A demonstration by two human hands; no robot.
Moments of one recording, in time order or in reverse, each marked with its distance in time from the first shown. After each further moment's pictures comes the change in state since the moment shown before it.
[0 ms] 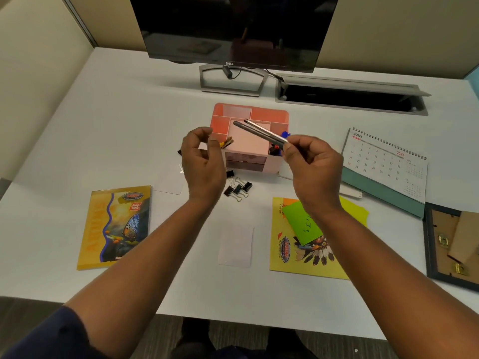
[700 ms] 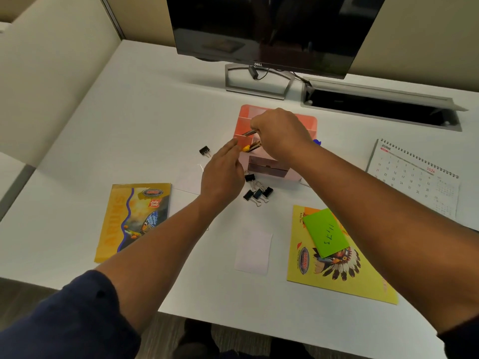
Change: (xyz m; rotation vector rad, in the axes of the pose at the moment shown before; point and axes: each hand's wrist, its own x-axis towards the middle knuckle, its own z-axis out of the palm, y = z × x) left_hand 0.033 -0.060 -0.016 0.769 -0.372 0.251; right_hand 0.088 -0.019 0.114 -1.186 -0.707 -0.426
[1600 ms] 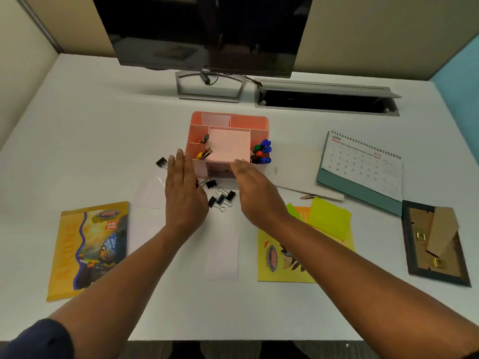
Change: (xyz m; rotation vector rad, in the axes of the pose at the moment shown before) left_hand -0.030 -0.010 0.033 0.036 0.089 0.075; right_hand -0.119 0.012 0.083 0.442 0.181 0.126
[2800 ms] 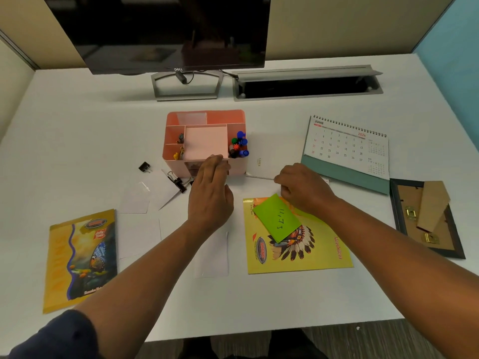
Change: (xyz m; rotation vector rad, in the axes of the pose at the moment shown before) left_hand -0.005 0.079 0.026 0.018 -0.138 0.216; right_hand -0.040 0.129 -0.055 -0.288 -0.129 -0.042
